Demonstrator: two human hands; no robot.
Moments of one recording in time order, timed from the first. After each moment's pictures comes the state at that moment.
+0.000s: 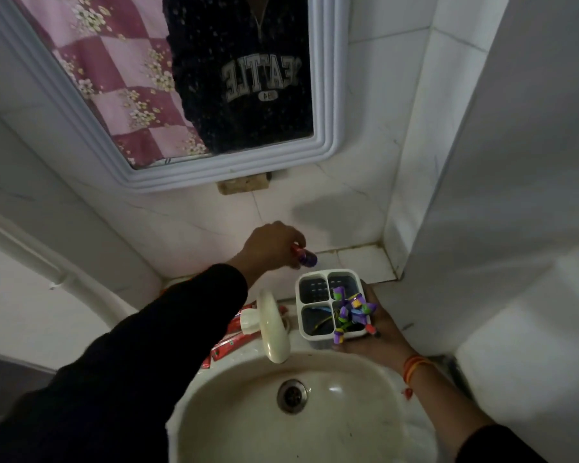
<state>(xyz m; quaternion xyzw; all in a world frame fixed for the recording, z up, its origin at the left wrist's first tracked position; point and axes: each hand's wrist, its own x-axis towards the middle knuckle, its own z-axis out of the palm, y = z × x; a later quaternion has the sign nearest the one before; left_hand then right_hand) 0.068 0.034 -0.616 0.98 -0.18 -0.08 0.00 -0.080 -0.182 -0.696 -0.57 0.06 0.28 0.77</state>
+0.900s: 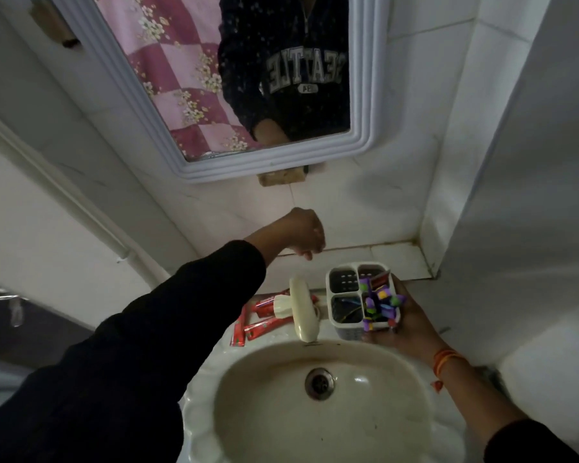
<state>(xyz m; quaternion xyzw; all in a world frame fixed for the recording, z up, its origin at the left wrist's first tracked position) 0.045 0.036 -0.561 0.95 -0.05 -0.25 0.17 -0.065 -0.176 -0.695 -0.24 0.15 0.35 0.89</state>
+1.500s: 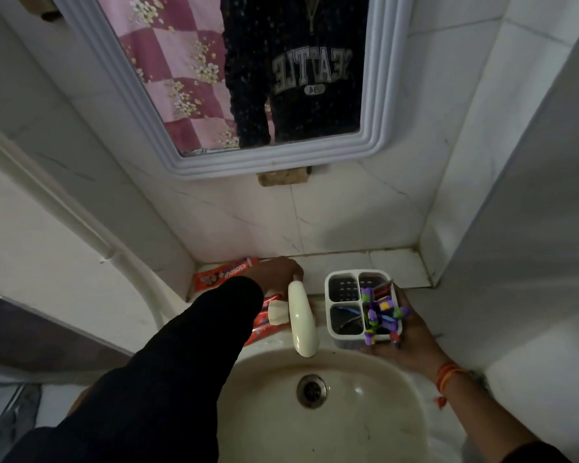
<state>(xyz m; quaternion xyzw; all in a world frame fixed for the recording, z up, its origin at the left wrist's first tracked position) 0.044 0.100 -0.676 0.96 -0.12 -0.26 0.03 -0.063 -0.179 -0.698 -0.31 0.10 0.35 0.88</state>
